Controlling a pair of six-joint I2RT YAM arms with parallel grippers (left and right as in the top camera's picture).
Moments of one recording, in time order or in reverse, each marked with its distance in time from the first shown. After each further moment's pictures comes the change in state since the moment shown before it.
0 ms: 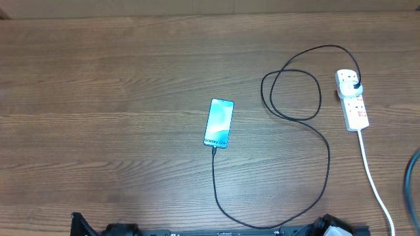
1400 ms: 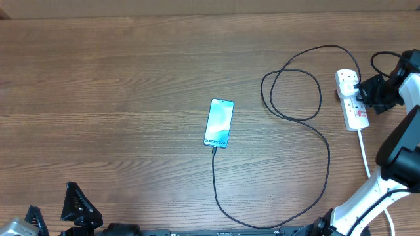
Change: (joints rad) left arm -0.078 0.153 0.003 0.264 0.004 0.001; right arm -0.003 1.081 -0.248 -0.318 0.287 -0.109
